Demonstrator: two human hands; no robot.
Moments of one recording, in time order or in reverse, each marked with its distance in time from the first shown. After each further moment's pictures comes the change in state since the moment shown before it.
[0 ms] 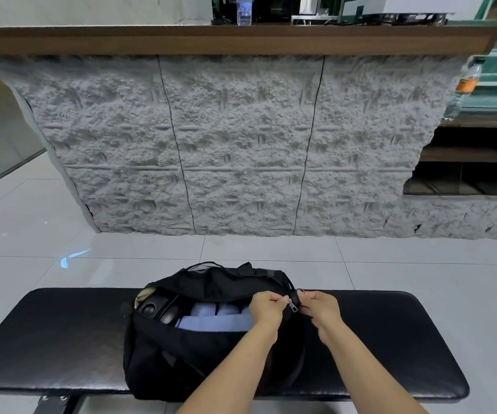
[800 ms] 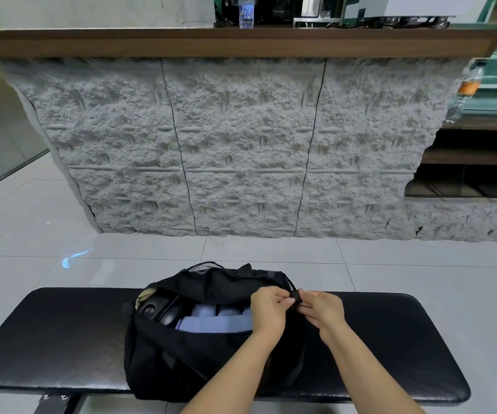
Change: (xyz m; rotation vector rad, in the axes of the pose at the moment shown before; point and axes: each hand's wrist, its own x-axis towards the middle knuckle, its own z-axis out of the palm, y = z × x) left_hand -0.021 0.015 -0.014 0.200 0.013 0.326; right_hand -0.002 -0.003 -0.002 0.168 0.013 0.009
